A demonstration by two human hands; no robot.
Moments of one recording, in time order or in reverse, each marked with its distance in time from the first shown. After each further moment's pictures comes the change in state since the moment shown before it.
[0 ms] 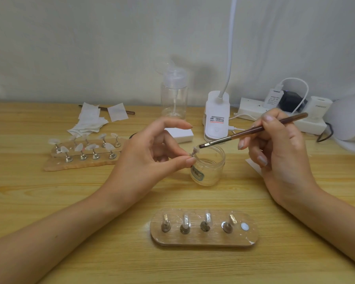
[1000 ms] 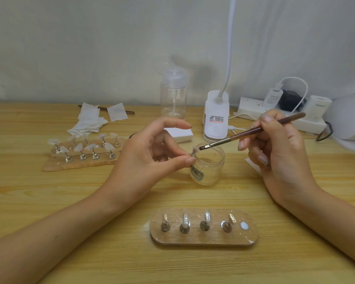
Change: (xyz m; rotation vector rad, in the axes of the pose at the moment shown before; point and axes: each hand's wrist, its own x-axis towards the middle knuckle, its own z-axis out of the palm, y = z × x) left_hand 0.000 0.001 0.001 0.004 -0.004 0.003; right_hand -0.002 -0.001 -0.001 -0.036 0.015 0.037
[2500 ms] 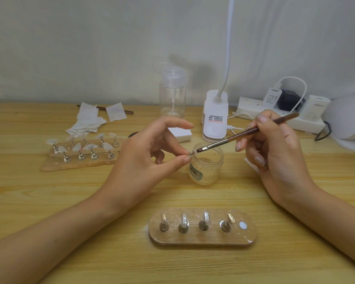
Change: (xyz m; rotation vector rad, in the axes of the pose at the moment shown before) left_hand 0.001 -0.010 -0.003 0.084 -0.037 0.176; right_hand 0.001 -0.001 0.003 0.012 -0.017 0.028
